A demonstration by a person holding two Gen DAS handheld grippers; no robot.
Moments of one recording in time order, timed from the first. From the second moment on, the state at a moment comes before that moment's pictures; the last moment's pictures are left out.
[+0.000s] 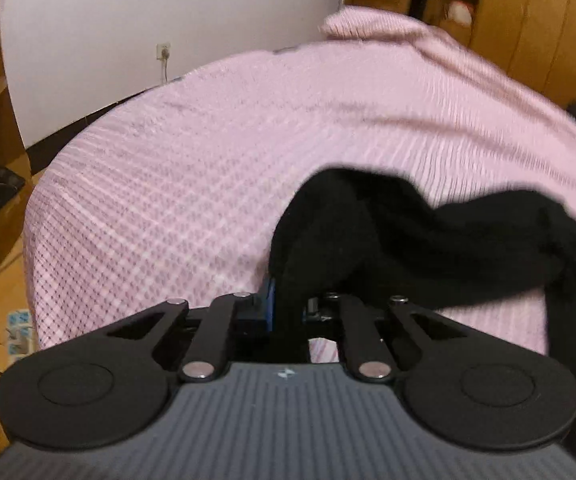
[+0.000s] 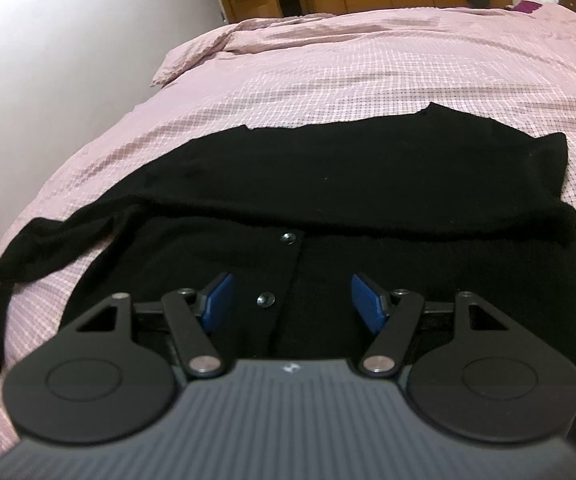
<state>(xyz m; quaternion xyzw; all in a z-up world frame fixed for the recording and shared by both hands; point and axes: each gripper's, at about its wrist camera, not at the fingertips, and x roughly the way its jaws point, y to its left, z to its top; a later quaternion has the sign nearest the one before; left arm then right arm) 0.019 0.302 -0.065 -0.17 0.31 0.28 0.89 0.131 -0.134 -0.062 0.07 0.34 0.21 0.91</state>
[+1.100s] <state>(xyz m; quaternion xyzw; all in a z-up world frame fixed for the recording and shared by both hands) 0.206 0.049 -0.023 -0.11 0.30 -0.02 0.95 0.117 -0.210 -0.069 0.16 0.32 0.14 0.92</state>
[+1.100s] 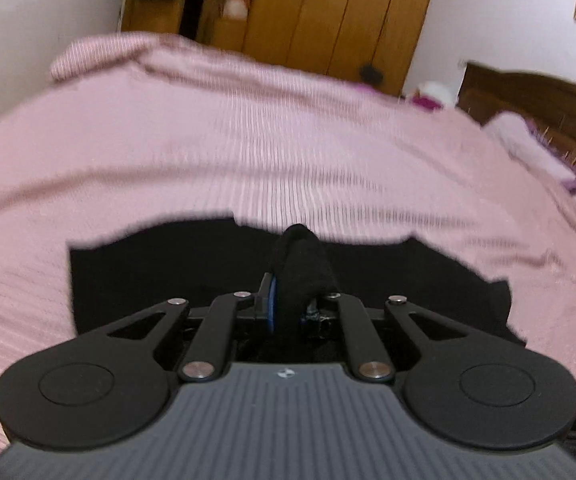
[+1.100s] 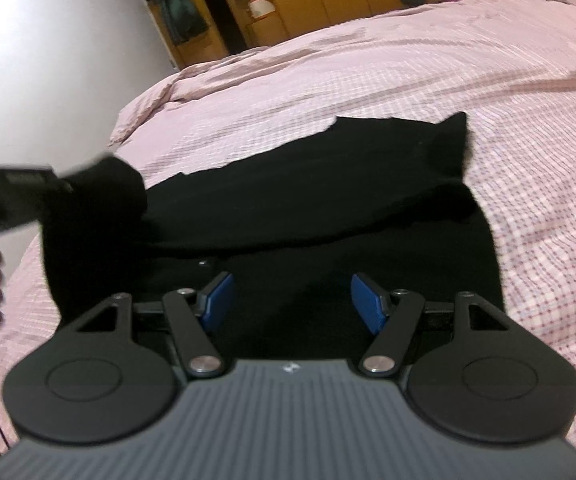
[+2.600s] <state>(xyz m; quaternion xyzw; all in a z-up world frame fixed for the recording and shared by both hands) 0.077 0.162 -0.065 -0.09 0.39 0.15 0.90 0.109 -0.072 -0.048 -0.03 0.31 0.33 0.89</state>
